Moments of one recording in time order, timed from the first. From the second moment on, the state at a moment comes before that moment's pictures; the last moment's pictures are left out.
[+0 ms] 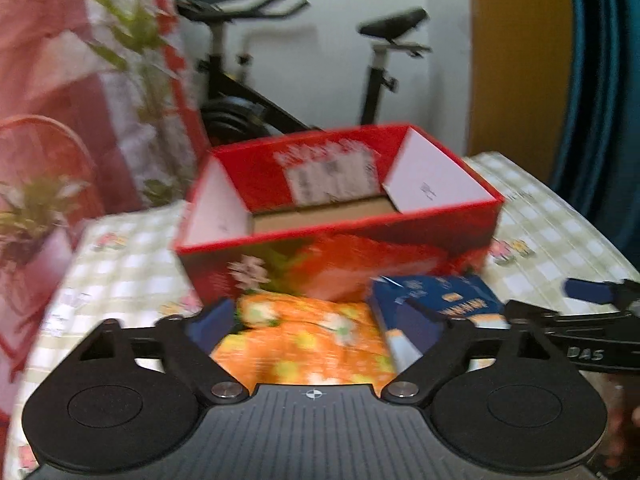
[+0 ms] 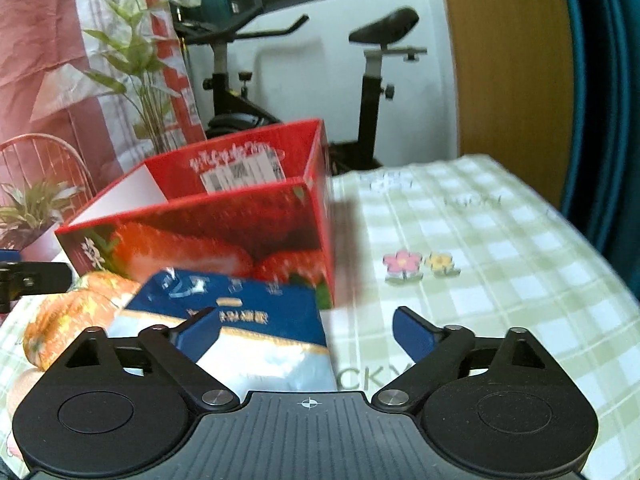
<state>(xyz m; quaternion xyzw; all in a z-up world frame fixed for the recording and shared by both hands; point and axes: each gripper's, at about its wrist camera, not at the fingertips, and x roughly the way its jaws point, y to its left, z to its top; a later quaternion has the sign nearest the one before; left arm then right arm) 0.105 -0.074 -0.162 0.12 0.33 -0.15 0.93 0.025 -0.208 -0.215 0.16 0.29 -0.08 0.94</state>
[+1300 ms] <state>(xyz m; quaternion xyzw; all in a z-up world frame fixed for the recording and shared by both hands) 0.125 -0.060 -0.207 0.00 0.41 -0.26 0.87 0.033 -0.210 -0.233 0.22 0.30 0.06 0.93</state>
